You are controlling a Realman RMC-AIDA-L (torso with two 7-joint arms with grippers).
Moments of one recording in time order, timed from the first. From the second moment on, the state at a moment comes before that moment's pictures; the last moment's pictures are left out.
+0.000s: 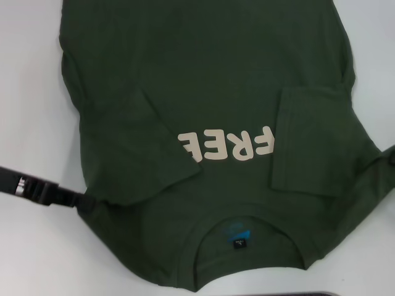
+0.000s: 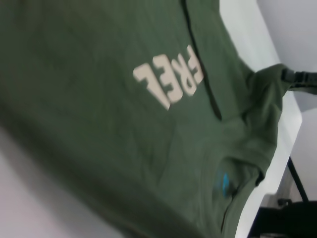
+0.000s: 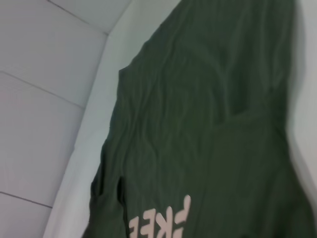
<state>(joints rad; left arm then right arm) -0.62 -2.00 0.50 0.71 2.62 1.94 -2.07 0.26 1.94 -0.17 -0.53 -2.32 -1.72 1.93</state>
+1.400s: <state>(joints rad) -0.82 -1.98 0.50 0.59 2.17 1.38 -2.15 0.68 1.93 -0.24 -0.52 -2.32 -1.34 2.02</state>
